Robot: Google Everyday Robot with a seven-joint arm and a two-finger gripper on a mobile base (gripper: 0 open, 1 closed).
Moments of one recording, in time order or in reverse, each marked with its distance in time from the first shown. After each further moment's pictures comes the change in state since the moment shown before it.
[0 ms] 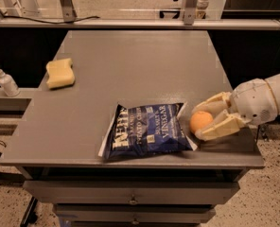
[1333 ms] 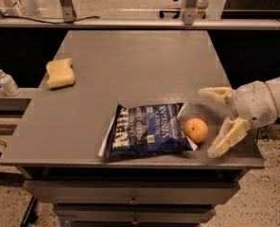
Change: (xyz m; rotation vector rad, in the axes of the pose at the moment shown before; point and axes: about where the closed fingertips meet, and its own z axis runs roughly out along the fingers) arm 0.001 0.004 0.002 0.022 -0.003 -0.005
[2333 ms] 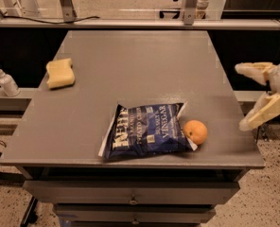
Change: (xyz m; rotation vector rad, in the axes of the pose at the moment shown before) arm 0.004 -0.051 -0.085 0.179 0.035 -0.013
